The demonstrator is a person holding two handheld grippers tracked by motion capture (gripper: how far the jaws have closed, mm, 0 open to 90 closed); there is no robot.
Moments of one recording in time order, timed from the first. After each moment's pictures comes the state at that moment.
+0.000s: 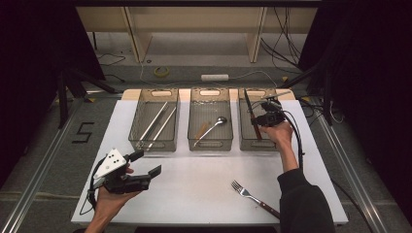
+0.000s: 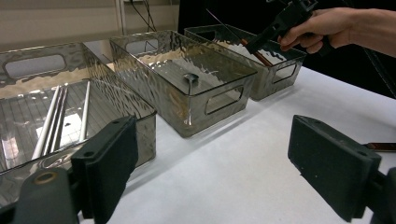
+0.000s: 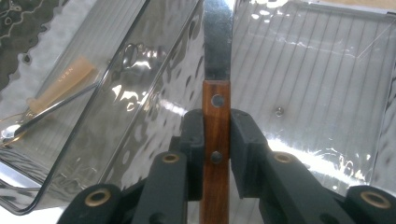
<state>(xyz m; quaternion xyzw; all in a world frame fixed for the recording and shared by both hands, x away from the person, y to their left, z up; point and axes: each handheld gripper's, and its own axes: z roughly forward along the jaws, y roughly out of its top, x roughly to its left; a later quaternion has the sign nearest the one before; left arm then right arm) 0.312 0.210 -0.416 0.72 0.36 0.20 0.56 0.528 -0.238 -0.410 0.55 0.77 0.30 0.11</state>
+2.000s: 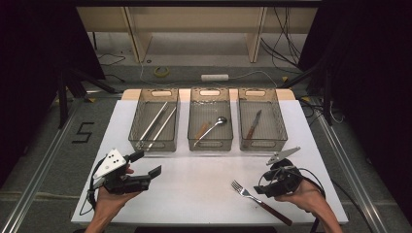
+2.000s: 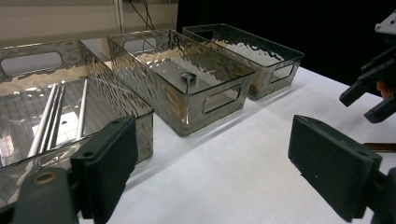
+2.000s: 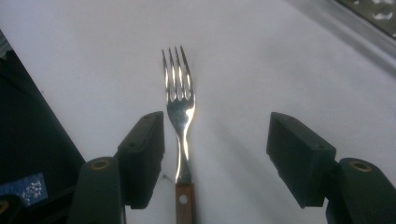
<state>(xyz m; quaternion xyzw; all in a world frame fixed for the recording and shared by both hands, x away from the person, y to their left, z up) 0.311 0.210 -0.416 0.72 0.37 0.20 0.56 0.341 -0.250 -0.426 0.36 0.89 0.26 0.02</state>
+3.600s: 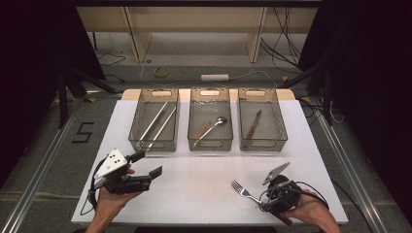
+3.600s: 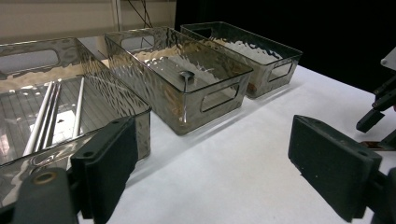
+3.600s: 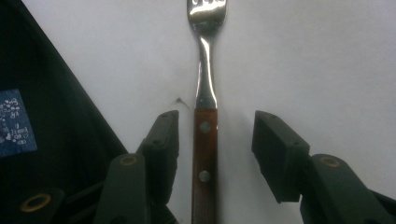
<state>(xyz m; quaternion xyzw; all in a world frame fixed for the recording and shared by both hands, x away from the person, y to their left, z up) 0.312 0.208 -0.416 0.72 0.37 0.19 0.56 0.315 -0.245 -0.448 0.32 0.93 0.16 0.01</state>
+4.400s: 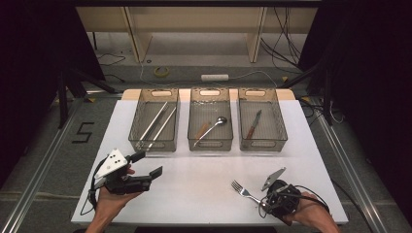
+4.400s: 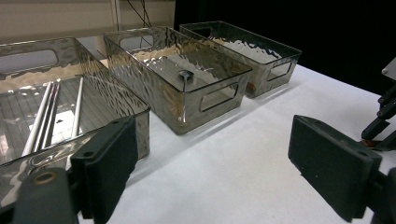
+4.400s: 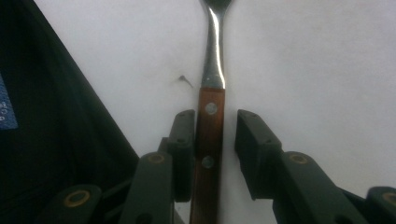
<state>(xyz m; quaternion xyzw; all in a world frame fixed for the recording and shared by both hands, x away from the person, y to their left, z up) 0.311 0.208 -0.416 0.72 0.36 0.19 0.56 0.309 -0.243 -0.456 0.30 0.95 0.12 0.02</state>
